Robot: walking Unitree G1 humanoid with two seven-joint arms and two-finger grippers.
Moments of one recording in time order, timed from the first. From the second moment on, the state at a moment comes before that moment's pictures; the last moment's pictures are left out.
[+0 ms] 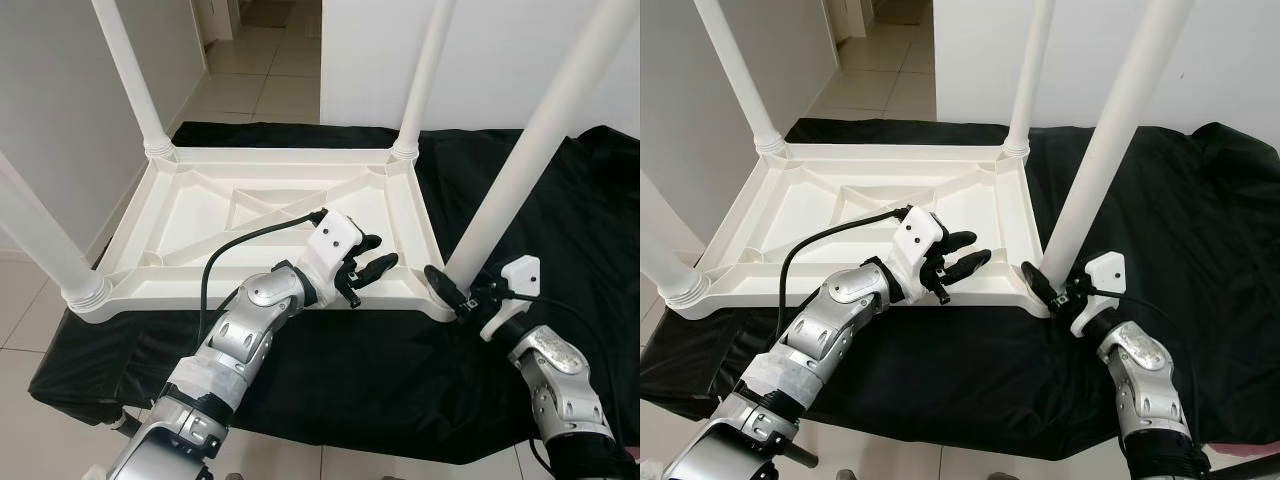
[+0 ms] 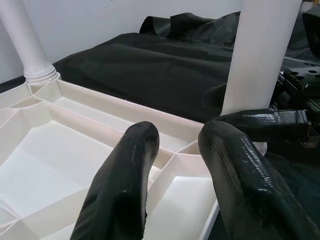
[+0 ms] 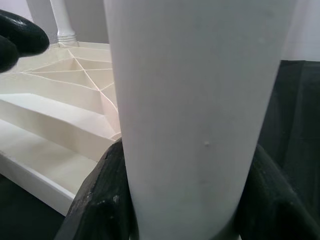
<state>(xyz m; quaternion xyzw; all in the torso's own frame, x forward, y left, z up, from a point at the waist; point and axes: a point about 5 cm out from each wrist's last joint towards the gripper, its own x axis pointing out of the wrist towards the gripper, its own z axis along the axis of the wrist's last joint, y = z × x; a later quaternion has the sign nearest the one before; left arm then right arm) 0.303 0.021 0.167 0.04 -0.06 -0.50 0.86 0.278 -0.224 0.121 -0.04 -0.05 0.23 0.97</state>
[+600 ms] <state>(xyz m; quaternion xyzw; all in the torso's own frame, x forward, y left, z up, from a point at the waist) 0.301 0.021 0.167 0.05 -0.06 -0.50 0.86 0.282 -0.193 0.111 0.00 -0.05 0.00 1.00</state>
